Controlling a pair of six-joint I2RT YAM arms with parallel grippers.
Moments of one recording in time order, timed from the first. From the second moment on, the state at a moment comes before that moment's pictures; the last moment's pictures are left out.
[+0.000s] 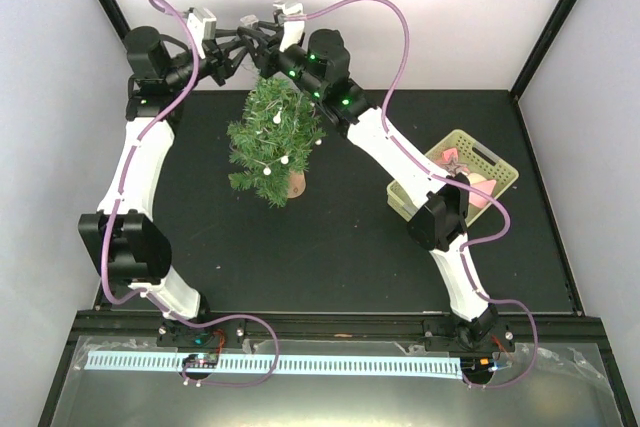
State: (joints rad) left arm 0.02 1.62 1.63 0.09 0.93 -0.07; right arm 0.75 2.23 2.41 0.05 -0.18 0.27
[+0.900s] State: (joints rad) left arm 0.05 1.66 1.63 0.11 0.81 -0.19; right arm 0.75 1.95 2.10 0.08 -0.16 0.23
